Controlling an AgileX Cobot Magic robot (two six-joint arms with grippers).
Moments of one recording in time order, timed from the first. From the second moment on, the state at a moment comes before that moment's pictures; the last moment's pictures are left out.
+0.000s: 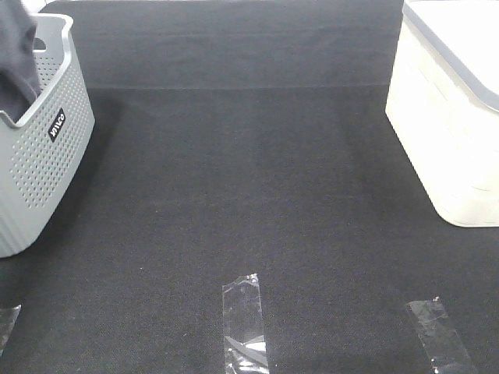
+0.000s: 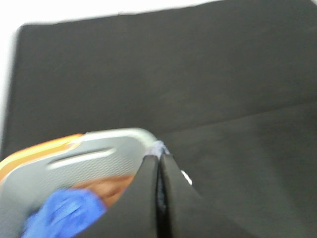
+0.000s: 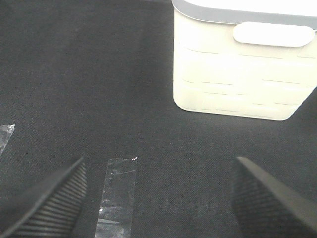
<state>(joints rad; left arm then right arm) 0.13 1.68 -2.05 -0.40 1.02 0.33 0.04 0.00 -0.50 0.05 1.06 -0.10</state>
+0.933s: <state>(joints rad) -0.19 1.62 -2.05 -0.83 1.21 0.64 0.04 0.58 -0.51 0.84 0.89 -0.83</state>
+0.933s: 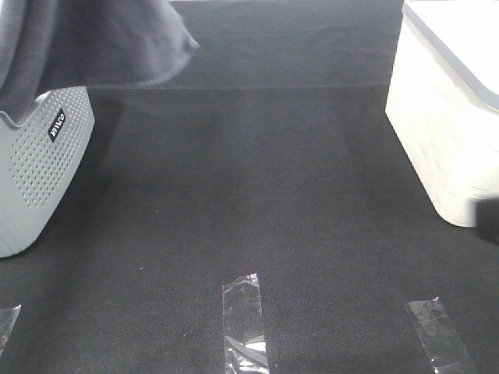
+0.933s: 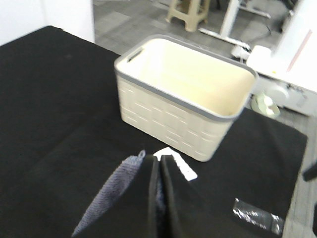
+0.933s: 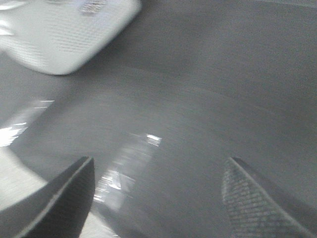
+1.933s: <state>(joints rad) -0.60 1.62 -2.05 -0.73 1.23 0.64 0.04 1.26 -0.51 1.59 0.96 -1.70</state>
